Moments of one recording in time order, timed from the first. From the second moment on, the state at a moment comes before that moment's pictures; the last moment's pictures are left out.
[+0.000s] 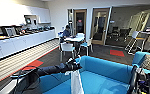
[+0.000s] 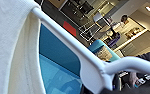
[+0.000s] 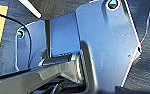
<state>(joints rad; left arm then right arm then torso) 0.29 2.80 -1.85 0.42 0.24 -1.03 -1.55 3.10 -2.76 -0.01 0.10 0.12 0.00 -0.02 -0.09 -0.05</state>
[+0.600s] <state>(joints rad) 0.31 2.78 -1.84 0.42 0.23 -1.03 -1.54 3.10 -2.76 -0.01 0.10 0.12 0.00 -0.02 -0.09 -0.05</state>
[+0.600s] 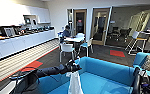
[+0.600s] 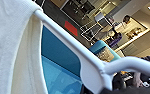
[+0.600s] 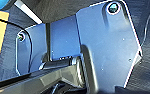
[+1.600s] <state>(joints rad) 0.41 2.68 -1.87 0.51 0.23 -1.02 -1.55 3.10 -2.76 -0.01 0.10 0.12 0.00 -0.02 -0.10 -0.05</state>
